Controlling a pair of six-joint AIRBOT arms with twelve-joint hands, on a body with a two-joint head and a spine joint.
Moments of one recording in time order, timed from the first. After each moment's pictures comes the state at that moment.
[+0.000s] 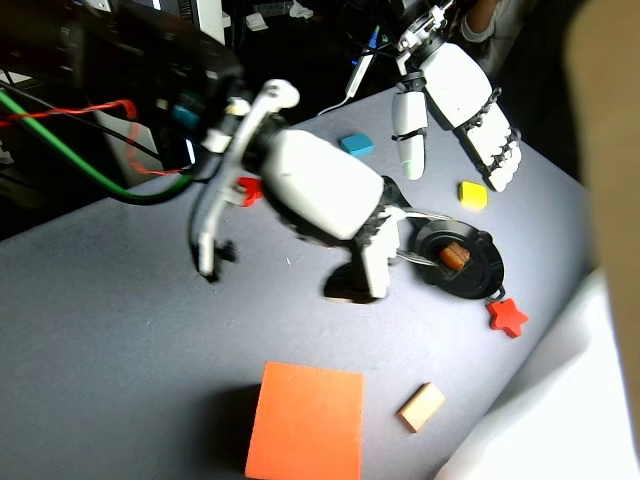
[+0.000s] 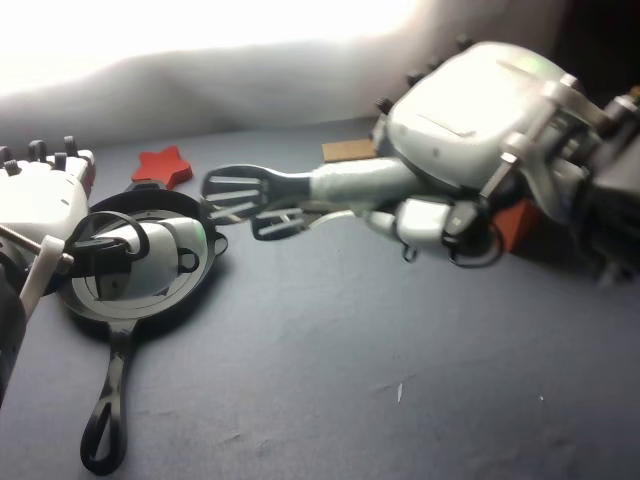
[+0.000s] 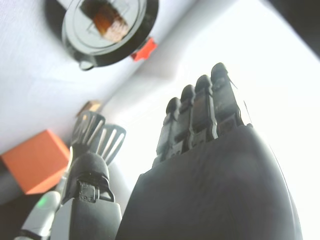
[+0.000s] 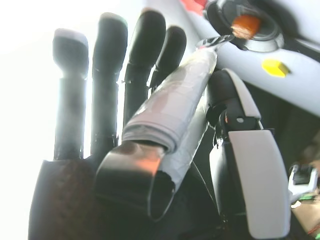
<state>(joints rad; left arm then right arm) 0.28 -0.86 0.49 -1.70 -1.33 2.28 -0.23 -1.09 0.74 1.31 0.63 -2.49</state>
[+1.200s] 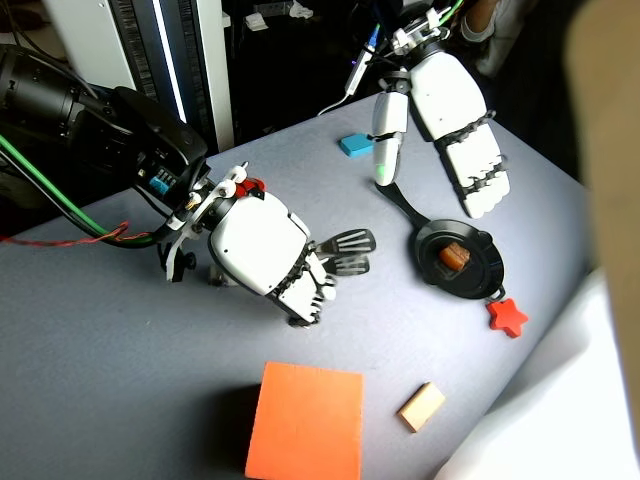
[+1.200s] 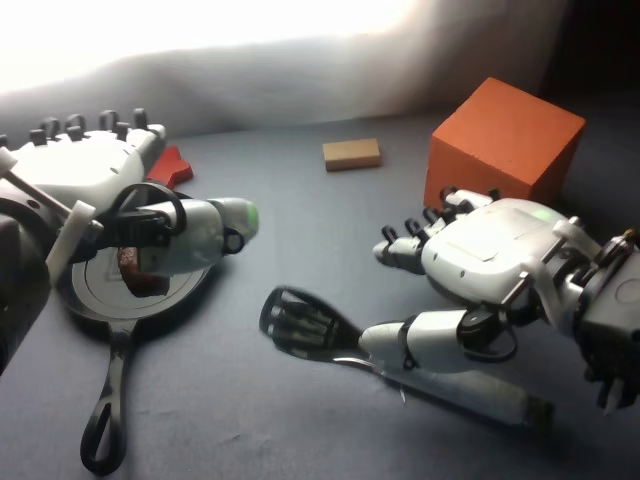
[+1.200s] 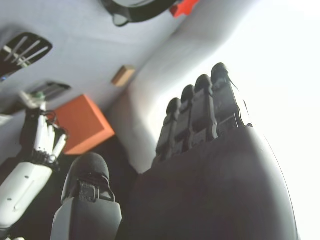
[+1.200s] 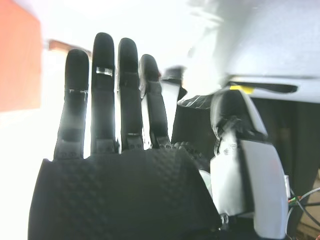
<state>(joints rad) 0.21 -0.84 0.52 -1.70 -1.13 2.36 -0.47 -1.16 0.84 1.24 0.59 -2.20</state>
